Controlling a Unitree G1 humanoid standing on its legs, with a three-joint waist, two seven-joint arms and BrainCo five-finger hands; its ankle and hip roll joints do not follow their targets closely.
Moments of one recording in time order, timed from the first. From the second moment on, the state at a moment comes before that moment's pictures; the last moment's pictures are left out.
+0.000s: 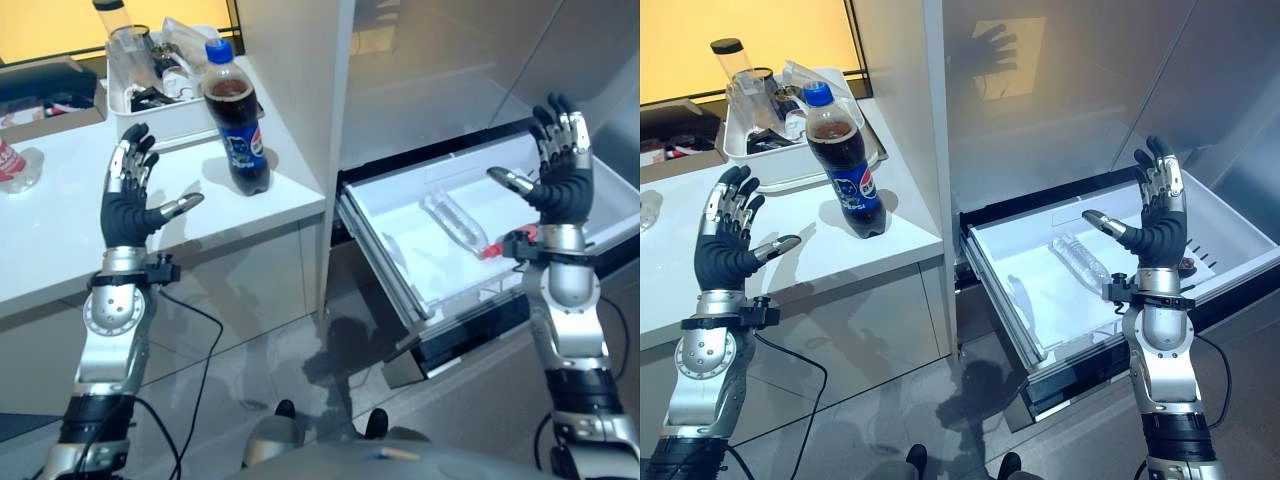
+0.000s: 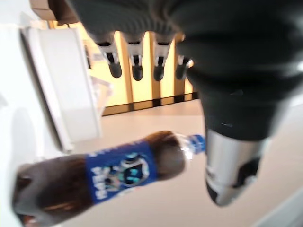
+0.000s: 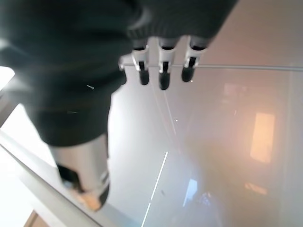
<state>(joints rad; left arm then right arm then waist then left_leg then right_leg) -0.05 0.55 0.14 -0.05 -0.33 -0.36 0.11 -0.16 -0.44 -0.14 -0.13 0.25 -0.33 -0.15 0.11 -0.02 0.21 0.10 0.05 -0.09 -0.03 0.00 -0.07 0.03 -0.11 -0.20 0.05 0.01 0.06</state>
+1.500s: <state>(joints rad) -0.13 0.68 0.09 0.22 -0.39 -0.25 -0.01 -0.16 -0.44 -0.10 -0.13 0.31 -0.31 -0.08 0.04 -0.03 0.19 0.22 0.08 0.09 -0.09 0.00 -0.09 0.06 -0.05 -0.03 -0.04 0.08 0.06</state>
